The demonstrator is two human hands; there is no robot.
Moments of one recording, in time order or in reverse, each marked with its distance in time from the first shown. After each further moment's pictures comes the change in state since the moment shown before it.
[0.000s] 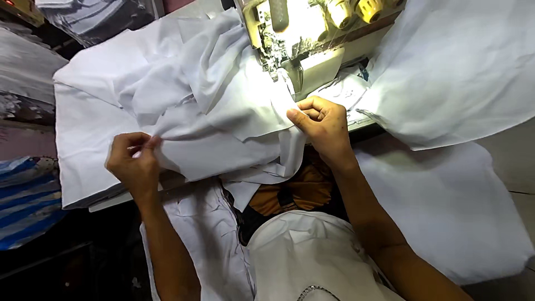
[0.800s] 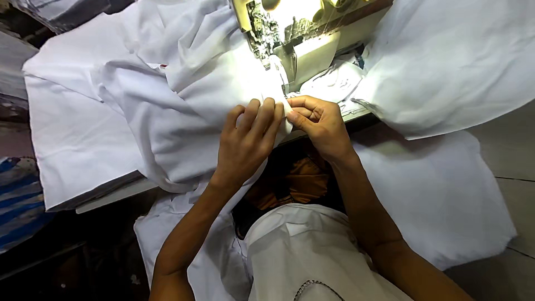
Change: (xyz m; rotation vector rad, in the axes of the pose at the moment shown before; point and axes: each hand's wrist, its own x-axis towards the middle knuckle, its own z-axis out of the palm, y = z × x) left_hand -0.015 0.203 0.107 0.291 -0.175 0.806; right_hand -0.010 0.007 -0.010 0.182 -0.176 0.035
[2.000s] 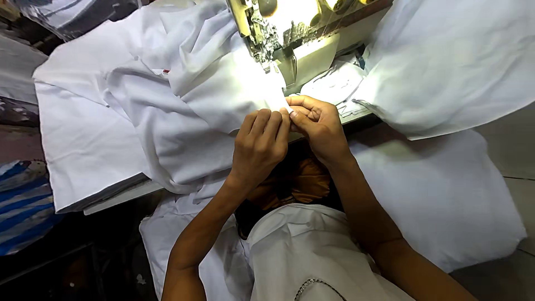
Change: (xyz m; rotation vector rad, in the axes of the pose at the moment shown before) left_hand 0.010 0.019 0.006 -0.052 0.109 -0.049; right_hand 0.002 -0.002 0.010 0.130 0.059 0.050
